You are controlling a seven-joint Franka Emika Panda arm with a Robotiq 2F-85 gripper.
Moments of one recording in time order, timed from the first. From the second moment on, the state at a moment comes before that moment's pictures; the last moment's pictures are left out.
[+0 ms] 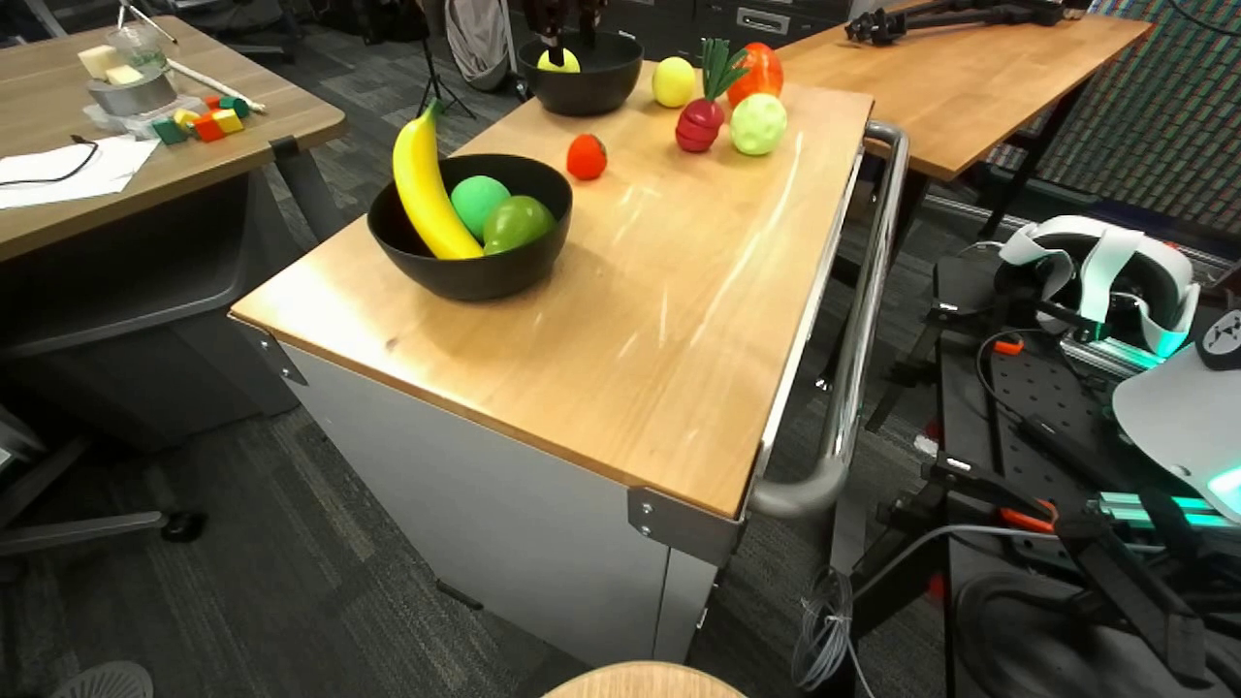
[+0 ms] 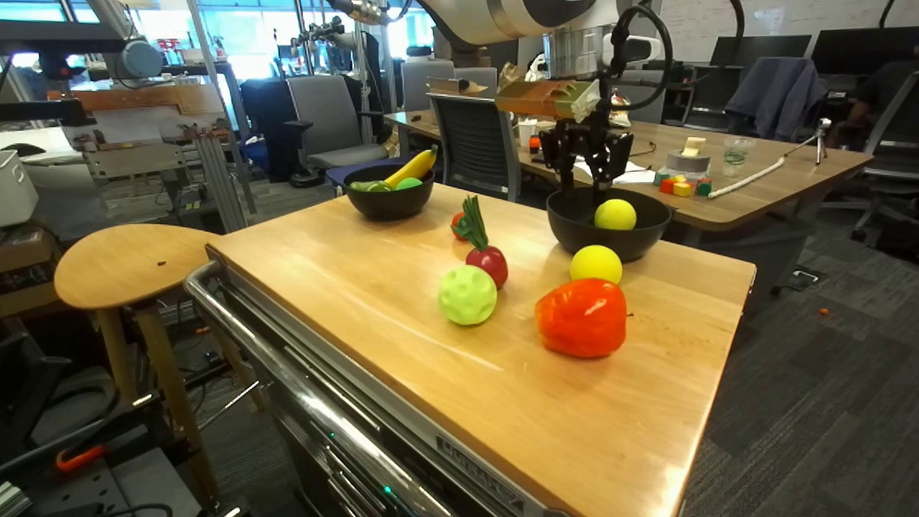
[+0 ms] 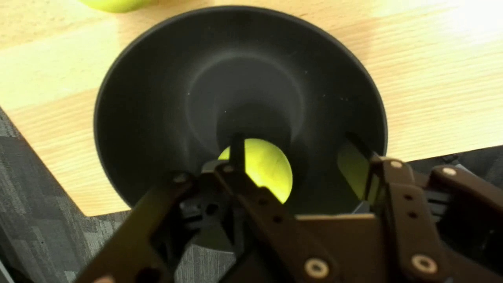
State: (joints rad) arm -0.14 0.66 -0.11 -1.34 -0.05 2.13 0.07
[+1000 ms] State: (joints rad) arm -0.14 0.67 -0.09 -1.33 -0.03 2.12 0.08
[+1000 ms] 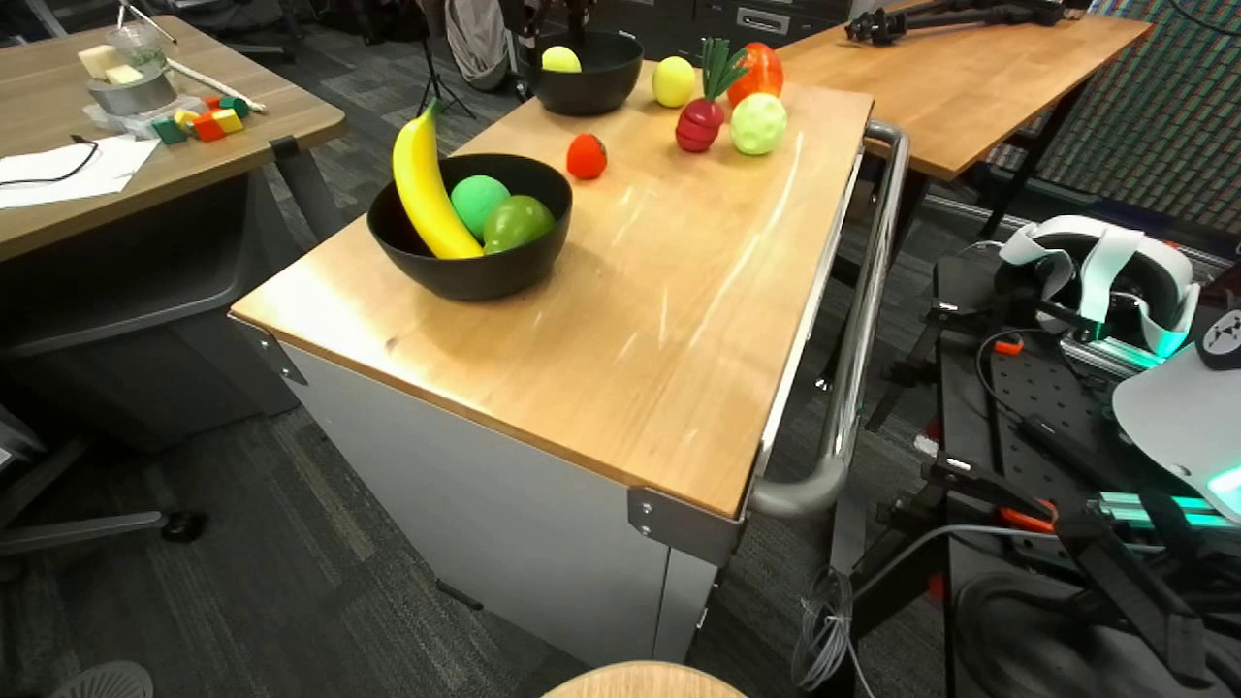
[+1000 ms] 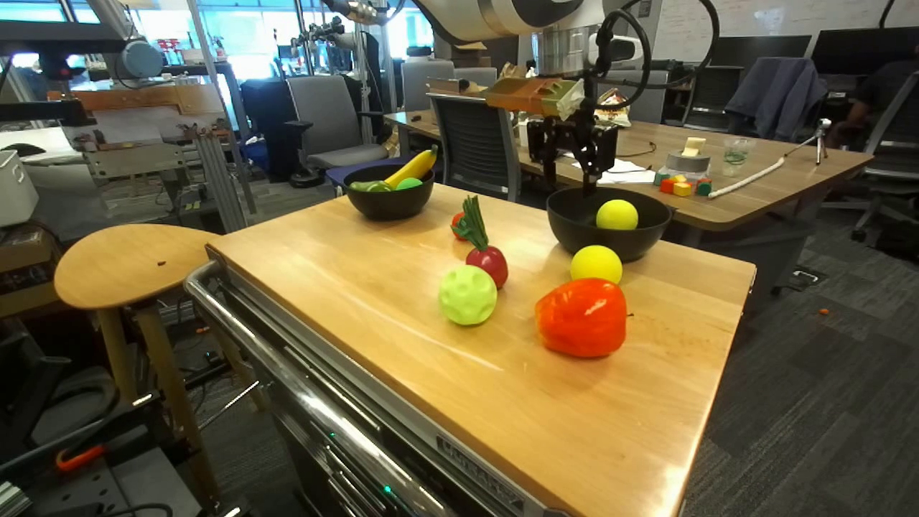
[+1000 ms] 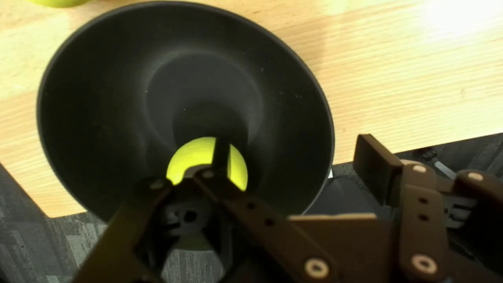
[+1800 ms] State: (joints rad) arm -0.12 0.73 -0.08 -1.26 -0.03 2.07 0.12
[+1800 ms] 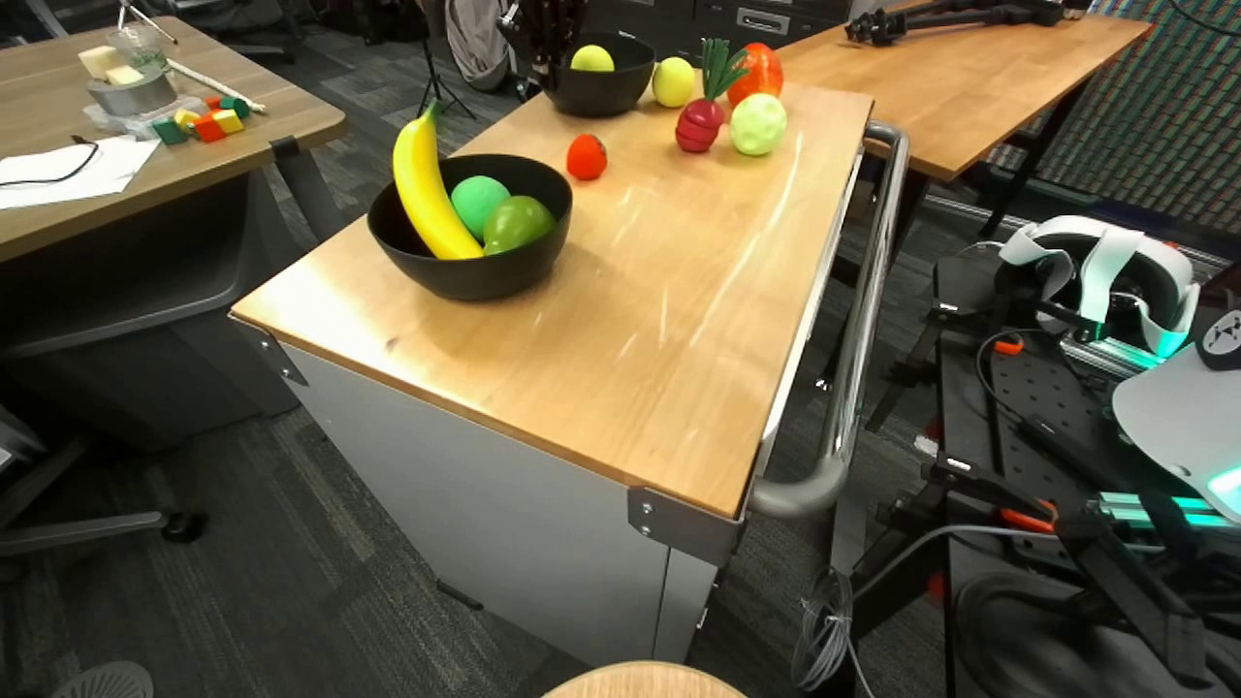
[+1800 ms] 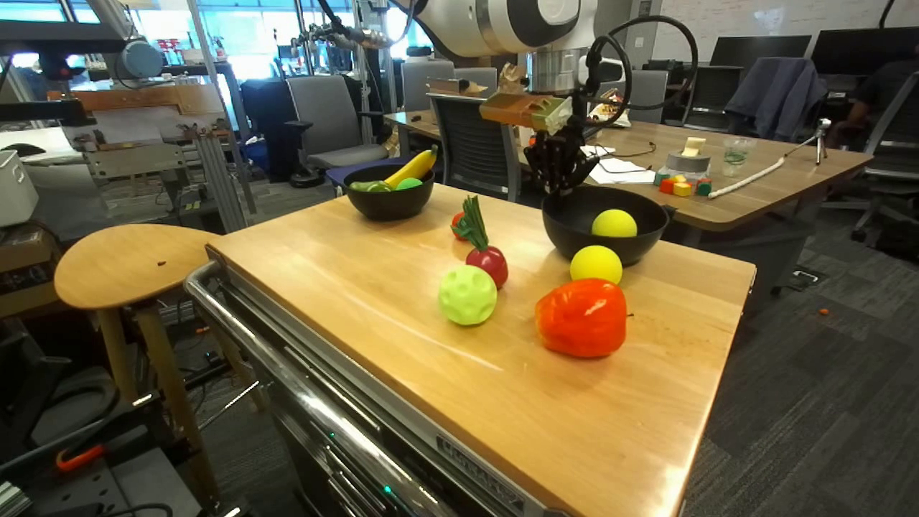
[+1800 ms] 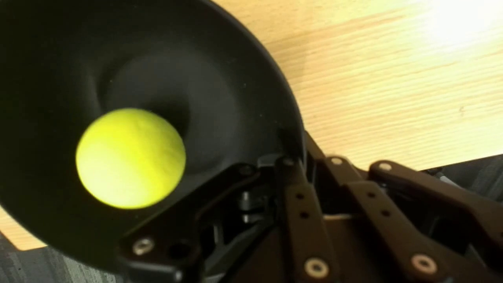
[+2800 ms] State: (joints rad) arm -0.02 0.73 -0.08 -1.27 -0.09 2.01 0.11
